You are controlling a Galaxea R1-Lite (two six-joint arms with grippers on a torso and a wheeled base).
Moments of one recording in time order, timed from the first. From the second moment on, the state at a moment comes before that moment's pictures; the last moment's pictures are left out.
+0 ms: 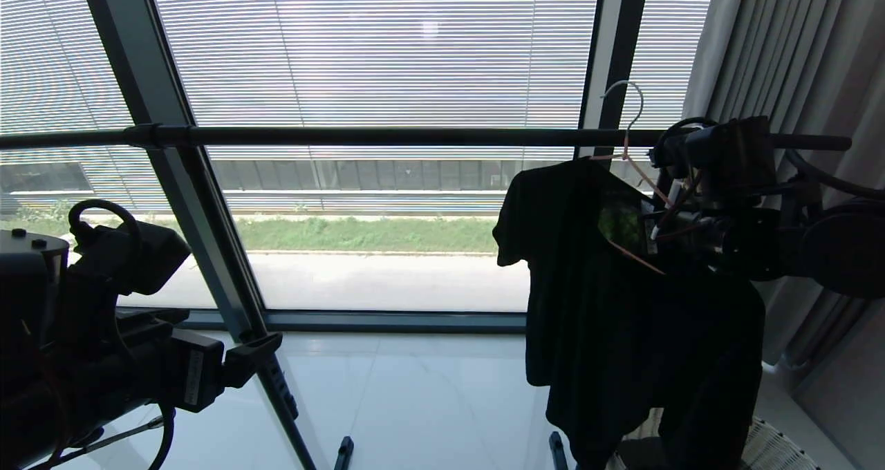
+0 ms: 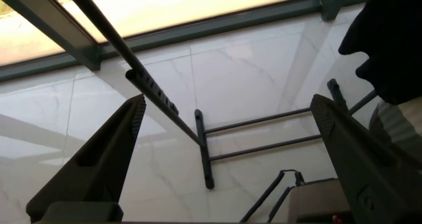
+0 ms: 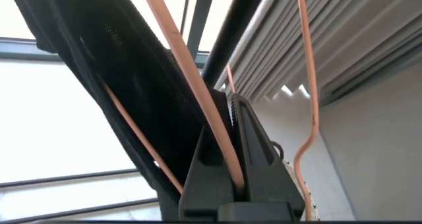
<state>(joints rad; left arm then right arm) -0.37 1.18 -0.61 -0.03 0.21 0.07 0.54 1.74 -1.20 -0.08 -0.62 0.10</state>
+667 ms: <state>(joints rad) -0.37 1.16 -0.61 -0.03 0.21 0.09 0.59 1.85 -1.28 -0.03 -0.62 0.09</state>
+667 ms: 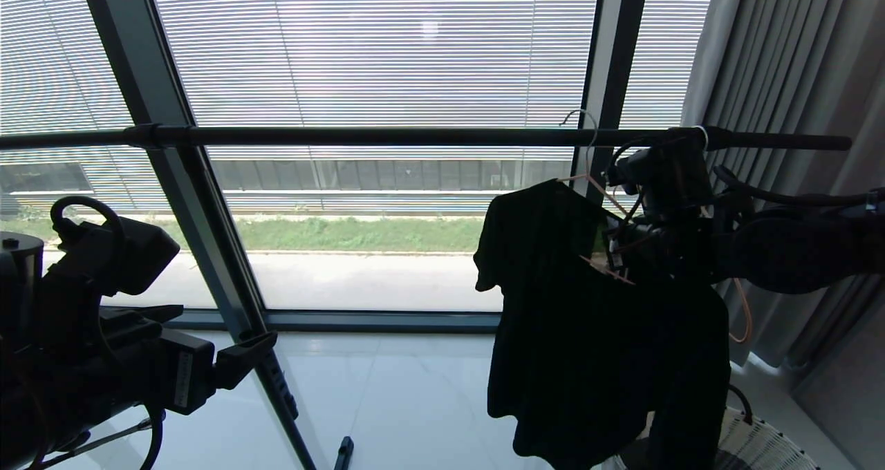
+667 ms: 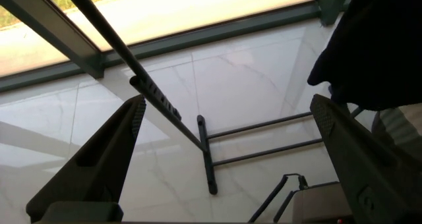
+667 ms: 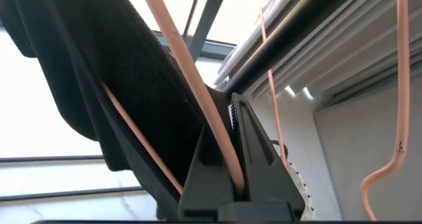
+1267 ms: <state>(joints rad) -0.37 1.16 -0.61 -0.03 0.21 0.09 0.61 1.88 -1.28 -0.03 -0.62 0.09</state>
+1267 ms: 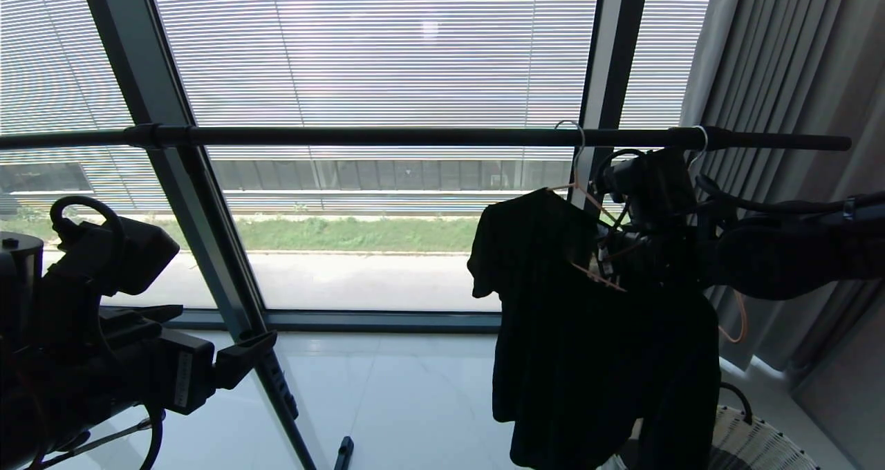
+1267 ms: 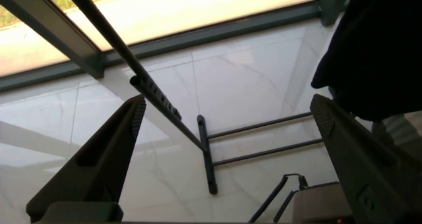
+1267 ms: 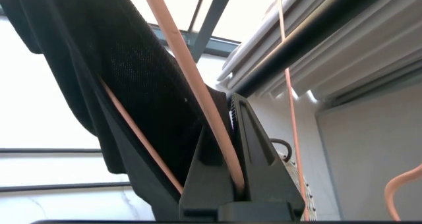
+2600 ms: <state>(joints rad) -0.34 1.12 -0.59 -0.07 0.28 0.08 0.66 1.44 -1.17 0.42 -0.53 0.08</state>
